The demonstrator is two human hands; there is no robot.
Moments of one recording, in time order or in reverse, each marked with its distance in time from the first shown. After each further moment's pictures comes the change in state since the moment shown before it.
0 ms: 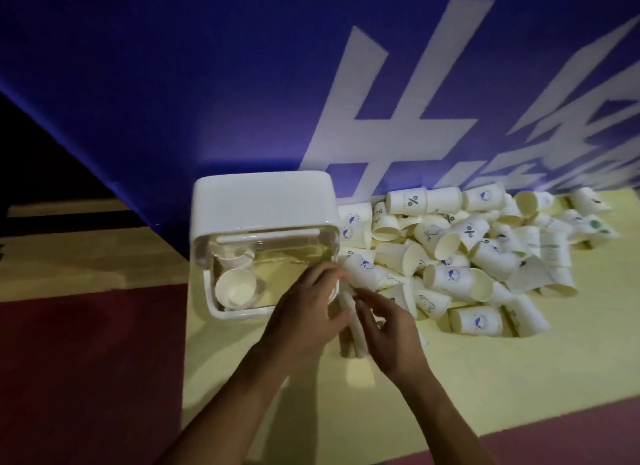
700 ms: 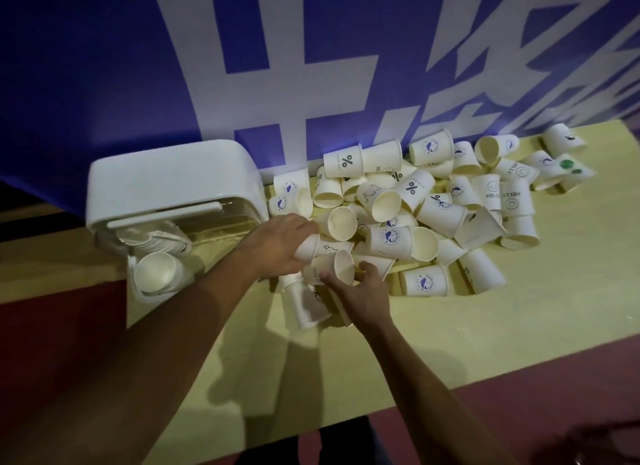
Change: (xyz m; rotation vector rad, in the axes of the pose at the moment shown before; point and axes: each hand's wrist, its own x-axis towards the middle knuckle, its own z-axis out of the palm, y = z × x) left_hand 0.111 0.010 0.077 0.527 -0.495 0.235; right_hand 0.029 0.102 -0.054 0.109 0.045 0.487
